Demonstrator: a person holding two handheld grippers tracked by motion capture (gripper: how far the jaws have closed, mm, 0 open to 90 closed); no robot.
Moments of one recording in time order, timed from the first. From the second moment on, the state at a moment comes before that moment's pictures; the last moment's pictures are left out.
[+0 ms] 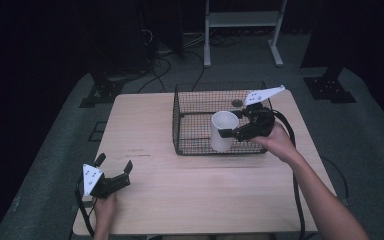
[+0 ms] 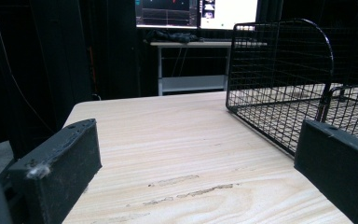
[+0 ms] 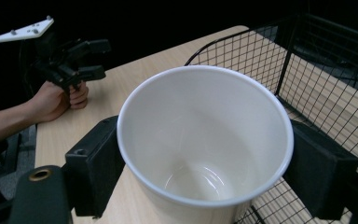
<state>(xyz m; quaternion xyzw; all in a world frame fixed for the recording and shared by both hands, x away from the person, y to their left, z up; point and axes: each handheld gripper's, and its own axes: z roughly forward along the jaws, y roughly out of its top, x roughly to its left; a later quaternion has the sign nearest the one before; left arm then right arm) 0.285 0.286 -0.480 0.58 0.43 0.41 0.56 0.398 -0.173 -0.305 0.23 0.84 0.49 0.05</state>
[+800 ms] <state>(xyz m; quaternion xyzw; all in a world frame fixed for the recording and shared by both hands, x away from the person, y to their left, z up) 0.285 0.286 -0.480 0.58 0.43 0.41 0.56 0.451 -0.155 -0.302 0.25 0.84 0.47 0.07</state>
